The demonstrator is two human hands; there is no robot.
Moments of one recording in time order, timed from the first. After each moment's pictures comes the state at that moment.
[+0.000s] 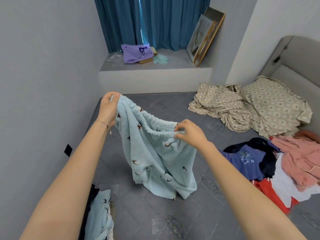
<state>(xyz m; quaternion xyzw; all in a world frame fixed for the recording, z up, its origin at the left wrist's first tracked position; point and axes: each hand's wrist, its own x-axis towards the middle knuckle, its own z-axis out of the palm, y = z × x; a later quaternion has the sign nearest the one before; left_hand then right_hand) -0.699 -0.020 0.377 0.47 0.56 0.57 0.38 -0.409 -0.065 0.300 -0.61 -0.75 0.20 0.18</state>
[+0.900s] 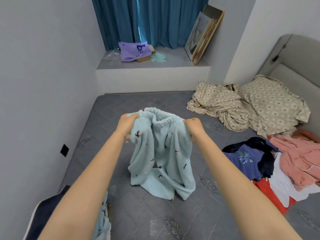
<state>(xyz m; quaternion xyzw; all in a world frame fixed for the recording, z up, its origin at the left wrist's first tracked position) -0.653 -0.028 0.329 0.39 0.63 0.44 0.51 -0.414 -0.039 0.315 -0.70 -0.37 0.47 0.40</state>
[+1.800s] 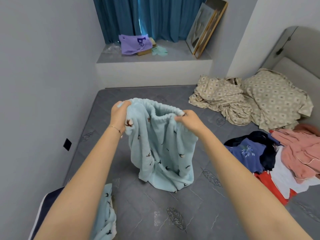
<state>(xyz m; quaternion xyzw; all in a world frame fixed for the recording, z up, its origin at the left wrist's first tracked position) -0.683 -0.039 0.344 0.34 0.58 0.55 0.49 -0.438 -0.051 0.323 -0.64 -0.56 0.42 0.31</state>
